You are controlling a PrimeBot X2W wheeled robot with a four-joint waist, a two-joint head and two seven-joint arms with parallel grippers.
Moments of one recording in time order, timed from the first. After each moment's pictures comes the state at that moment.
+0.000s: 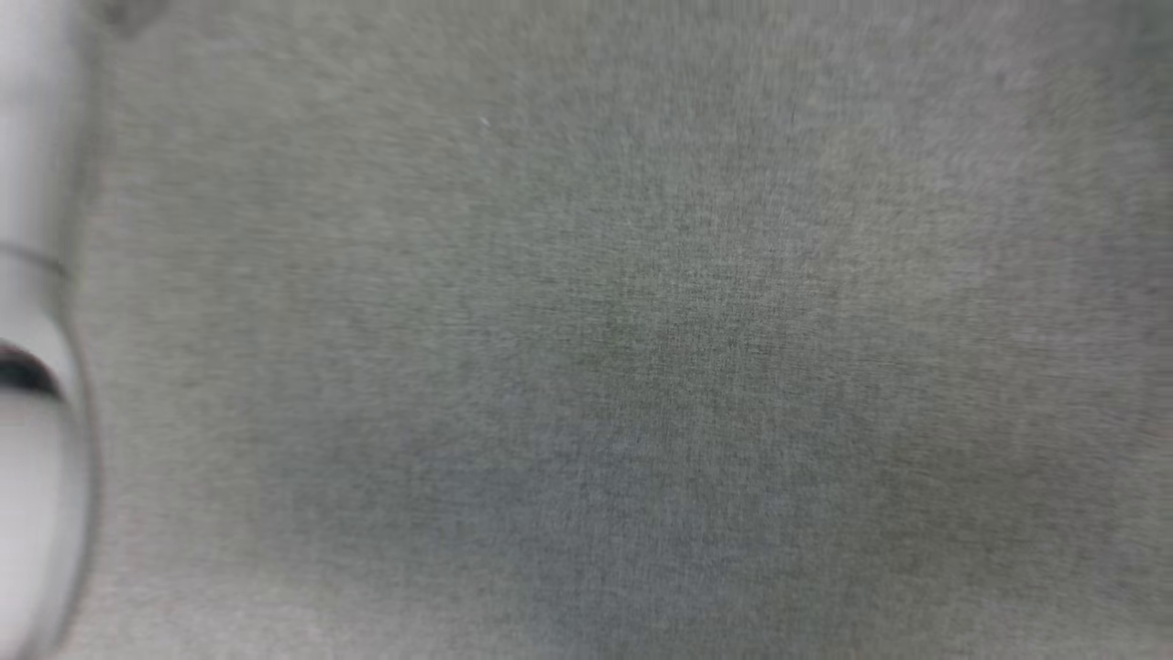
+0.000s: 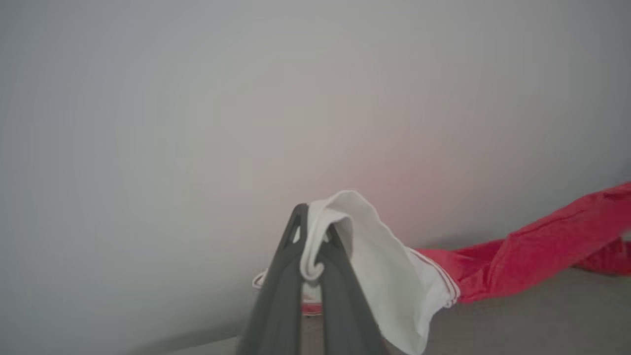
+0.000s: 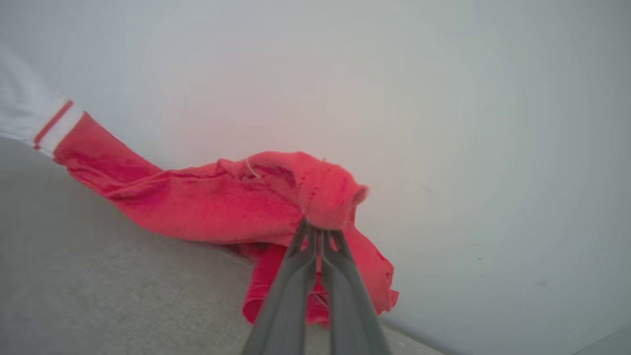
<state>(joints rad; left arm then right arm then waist) -1.72 0.30 -0.63 1.13 -0.63 -0.13 -0.21 -1.55 -0.32 0.62 0.99 0.49 0.13 -0.23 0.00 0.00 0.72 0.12</state>
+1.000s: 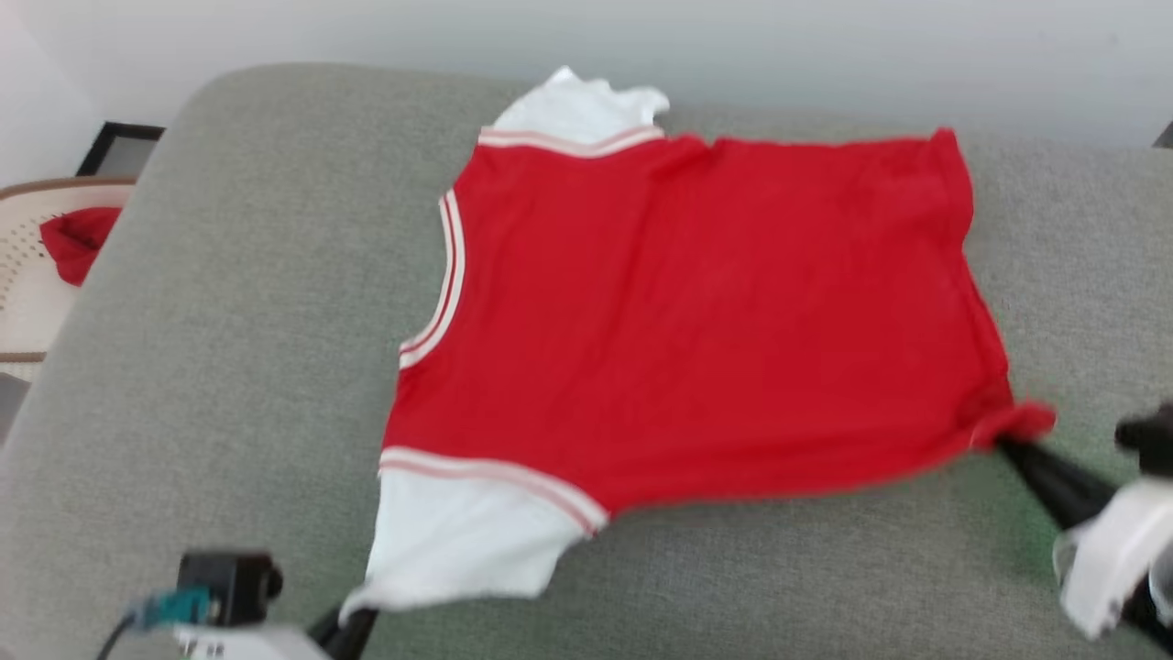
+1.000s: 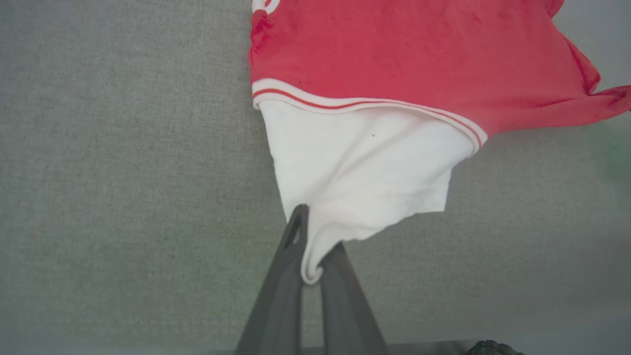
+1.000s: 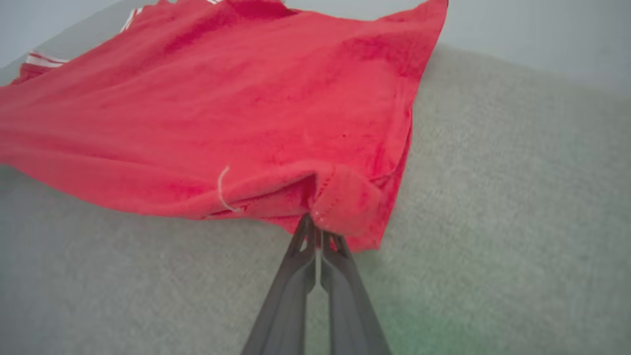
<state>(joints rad) -0.08 0.87 -0.67 -0.32 -1.09 0.43 0.09 -0.43 -0.78 0.72 0.33 0.88 0.13 -0.09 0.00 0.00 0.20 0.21</state>
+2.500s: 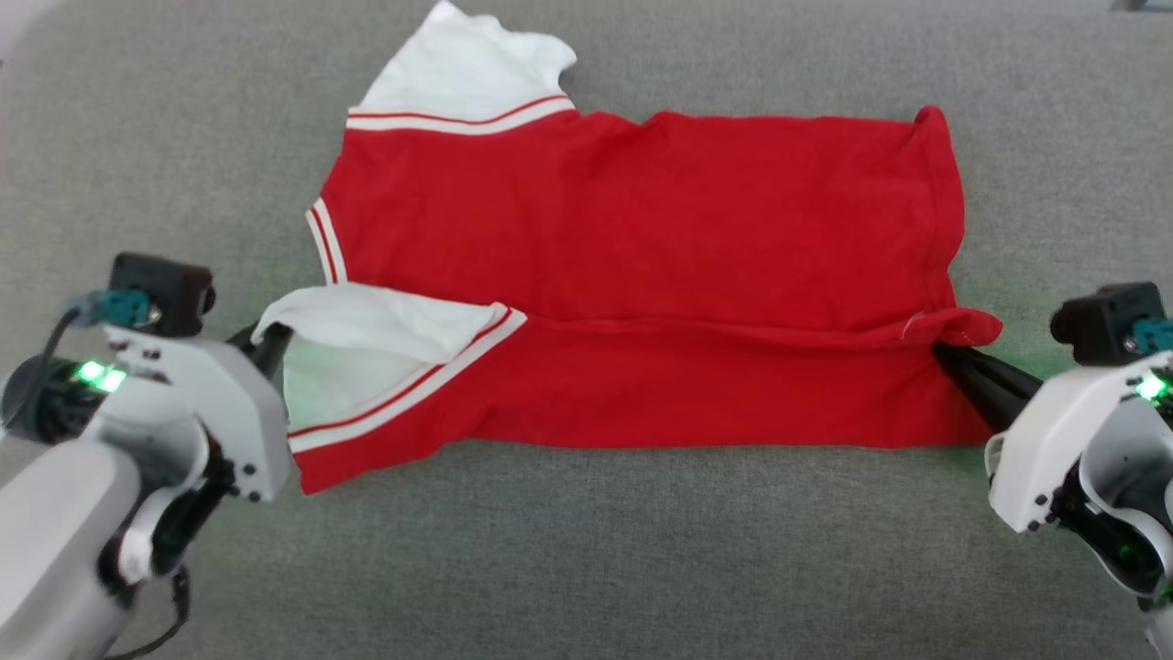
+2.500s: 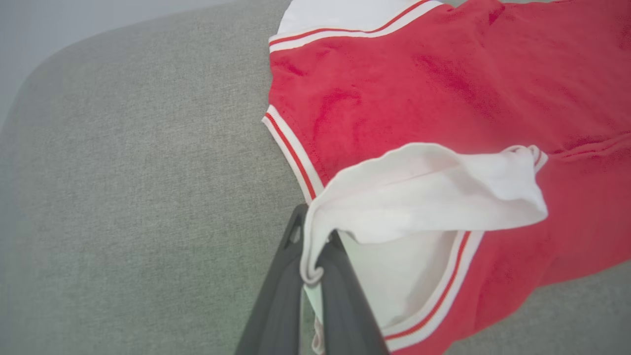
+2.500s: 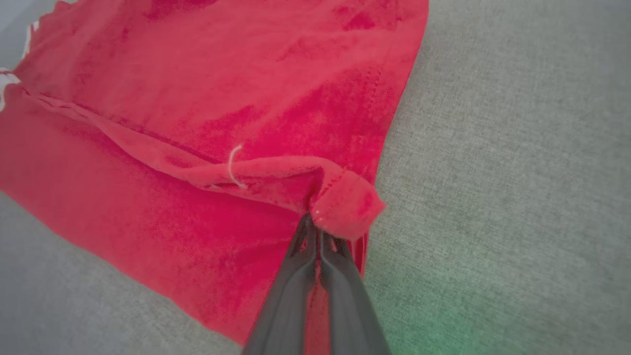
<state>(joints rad) -0.59 0.86 -0.68 0.03 -0.92 0.21 0.26 -0.39 -0.49 0.30 0.09 0.61 0.13 0.41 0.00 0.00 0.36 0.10</state>
